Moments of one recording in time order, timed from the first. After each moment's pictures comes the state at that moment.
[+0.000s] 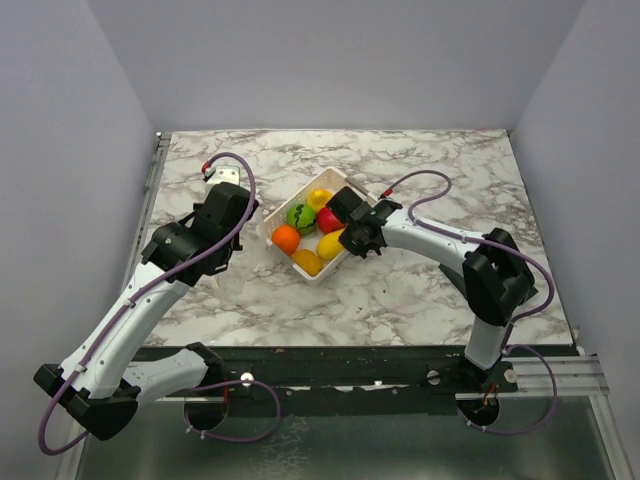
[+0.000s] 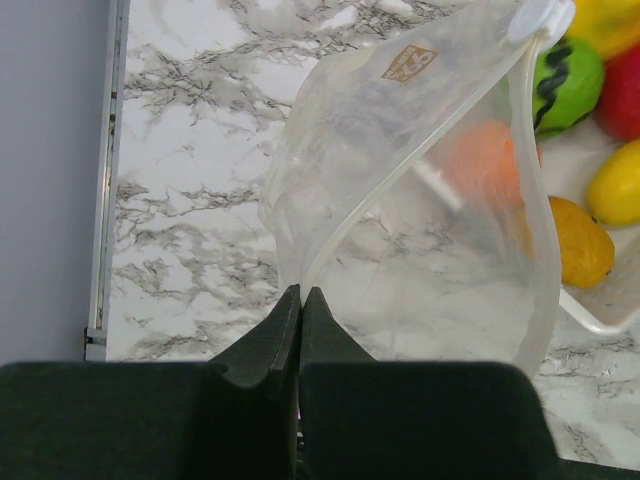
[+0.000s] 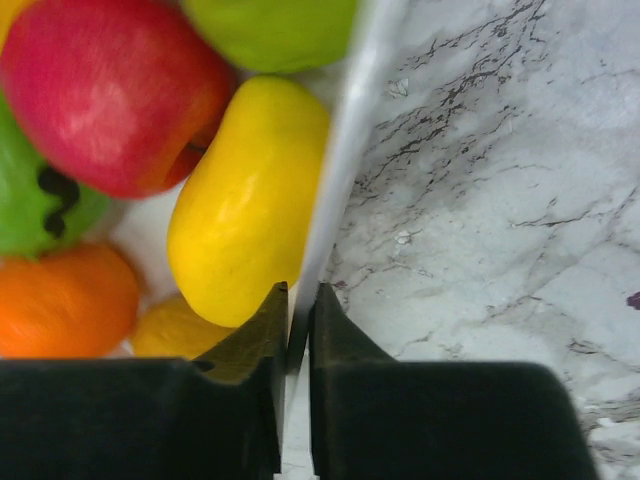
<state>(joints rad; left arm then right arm) -0.61 1.05 1.30 -1.10 -0.60 -0.36 0.79 1.82 1.36 -0.73 0.38 1.40</state>
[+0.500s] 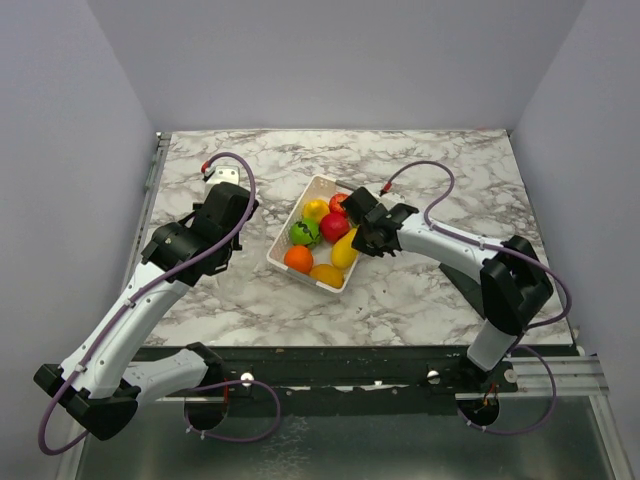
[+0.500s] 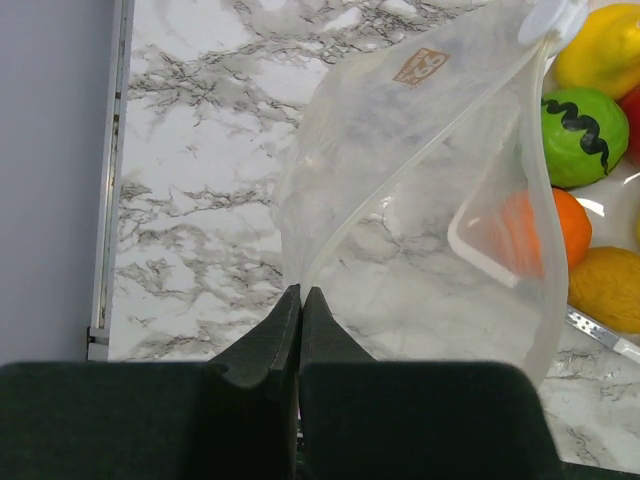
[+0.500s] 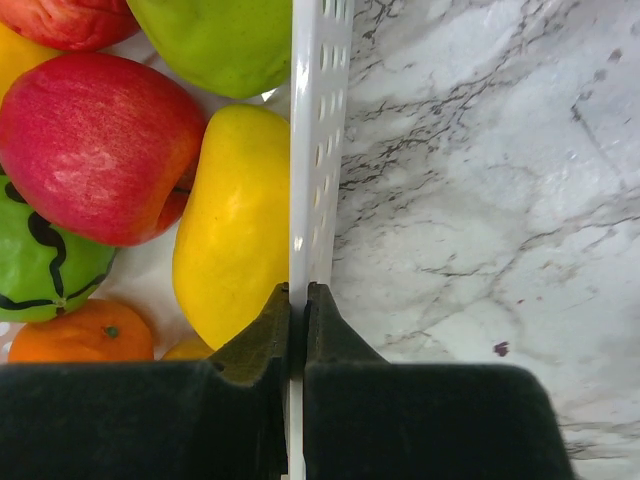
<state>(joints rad) -0.61 1.05 1.30 -1.10 -0.60 -0.36 0.75 1.73 1.25 -0.67 0.37 1.12</state>
